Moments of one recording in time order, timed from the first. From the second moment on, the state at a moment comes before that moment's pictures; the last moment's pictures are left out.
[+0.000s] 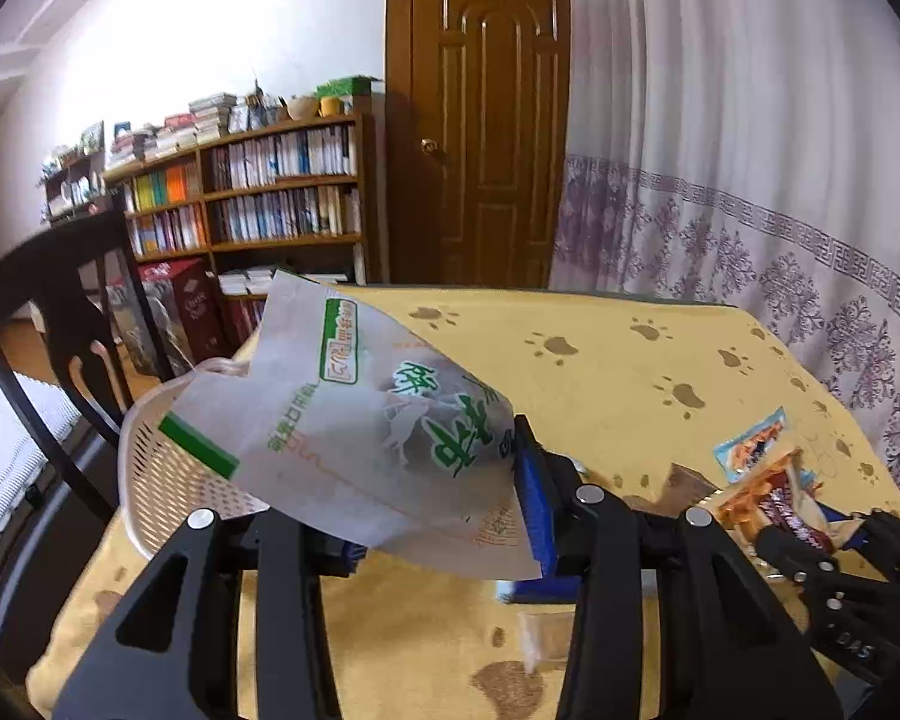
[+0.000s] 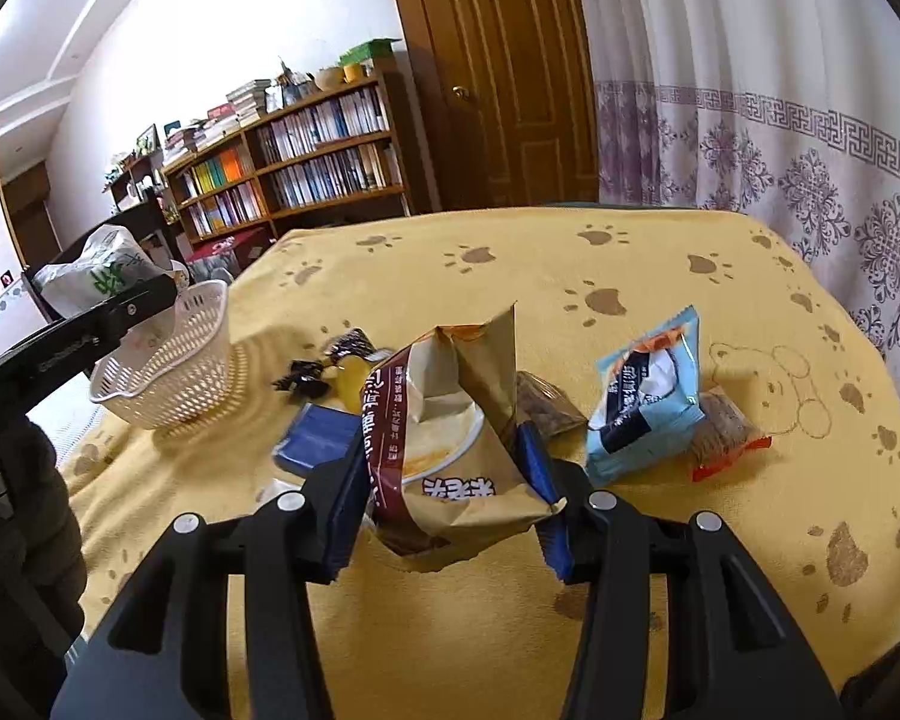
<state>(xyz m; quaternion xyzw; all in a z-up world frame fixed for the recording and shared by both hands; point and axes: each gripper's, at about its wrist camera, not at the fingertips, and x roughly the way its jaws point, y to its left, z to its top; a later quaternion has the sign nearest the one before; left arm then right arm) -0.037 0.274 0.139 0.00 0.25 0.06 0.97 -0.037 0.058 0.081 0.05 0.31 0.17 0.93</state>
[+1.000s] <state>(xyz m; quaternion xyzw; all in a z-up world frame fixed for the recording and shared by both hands) -0.064 0.427 0.188 -0.08 0.18 0.15 0.97 -0.029 0.172 0.115 0.02 0.32 0.25 0.91</state>
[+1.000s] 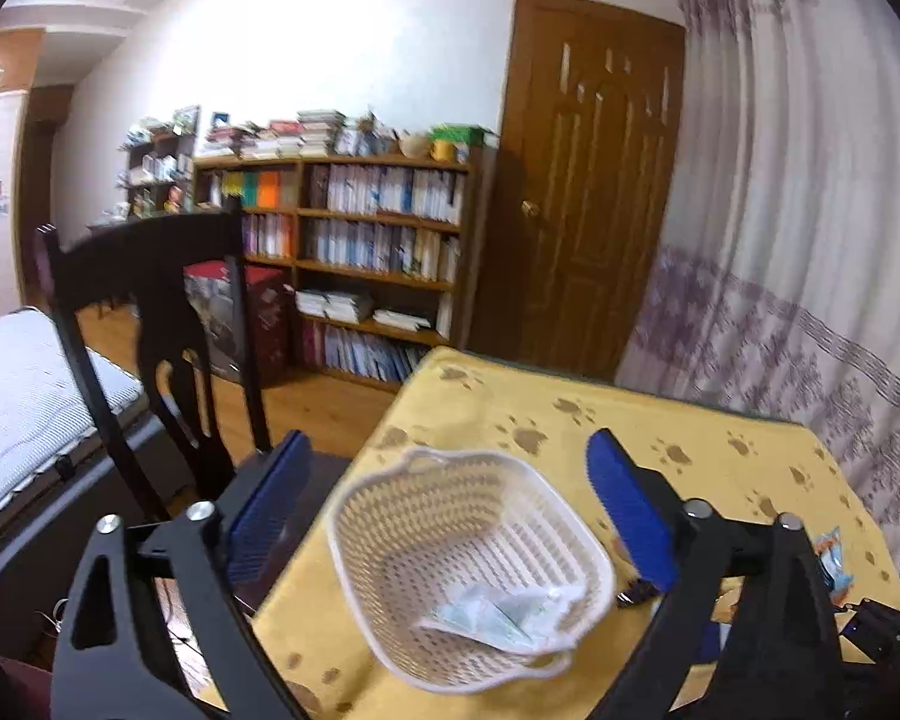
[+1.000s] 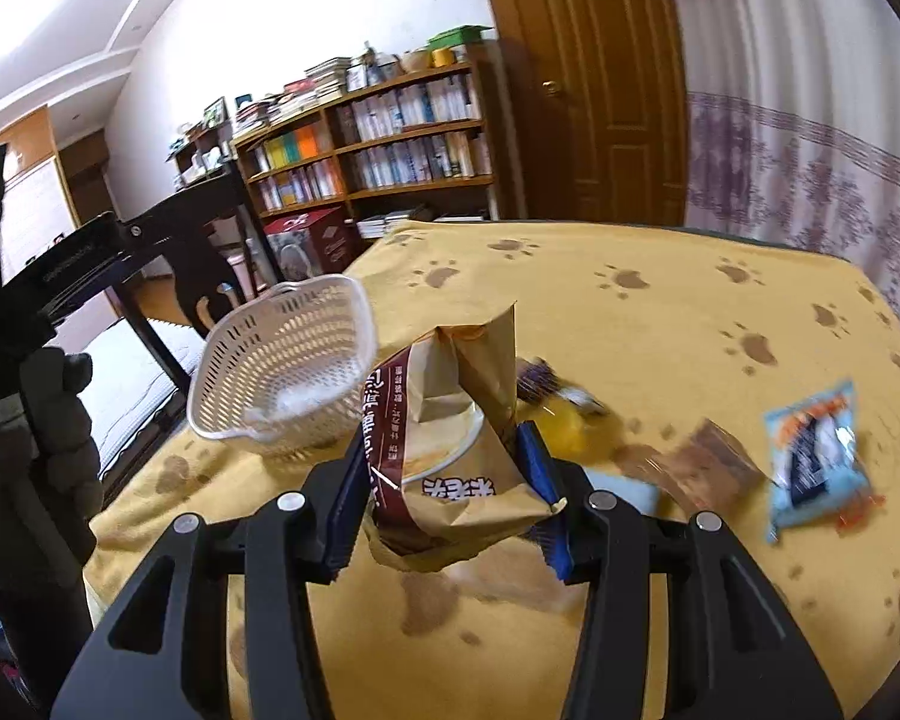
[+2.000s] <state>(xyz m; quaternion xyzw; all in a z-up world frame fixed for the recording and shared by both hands) -0.082 0.463 0.208 -0.10 0.14 0.19 0.97 0.040 0.319 0.121 0.00 0.35 0.29 0.89</state>
